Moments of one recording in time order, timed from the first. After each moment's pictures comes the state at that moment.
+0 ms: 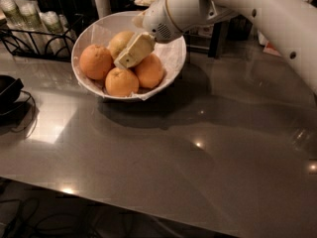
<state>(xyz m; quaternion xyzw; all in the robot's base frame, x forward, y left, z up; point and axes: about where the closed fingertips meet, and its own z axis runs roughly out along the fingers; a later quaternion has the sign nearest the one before) 0.630 0.058 0.957 -0.58 0.66 0.23 0.41</state>
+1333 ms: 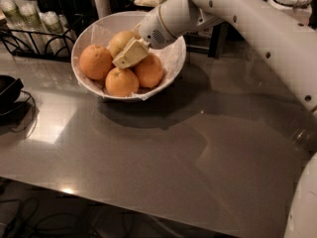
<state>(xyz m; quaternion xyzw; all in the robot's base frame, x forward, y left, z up) 0.651 0.069 0.923 -0.58 0.68 0.25 0.38</state>
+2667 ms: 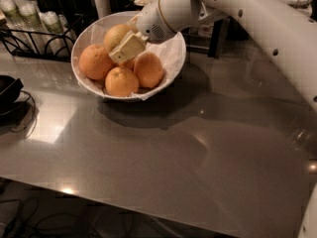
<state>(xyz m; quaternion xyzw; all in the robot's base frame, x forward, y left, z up) 0.636 0.076 0.954 -0.59 0.65 0.26 0.41</state>
